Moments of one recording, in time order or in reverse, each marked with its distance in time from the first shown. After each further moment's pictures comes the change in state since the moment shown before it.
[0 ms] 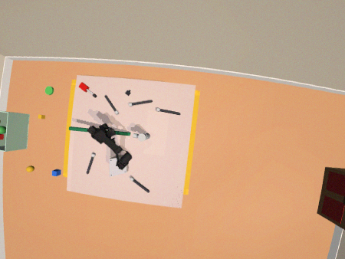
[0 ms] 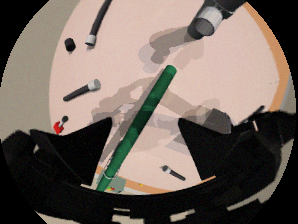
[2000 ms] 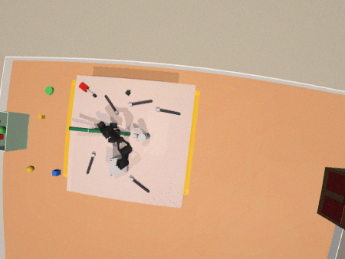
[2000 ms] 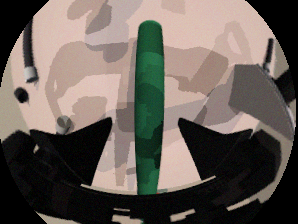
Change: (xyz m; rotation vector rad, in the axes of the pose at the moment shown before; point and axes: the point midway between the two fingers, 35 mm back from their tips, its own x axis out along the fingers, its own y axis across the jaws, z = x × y) arm 0.114 -0.005 -0.018 0.505 0.026 -0.155
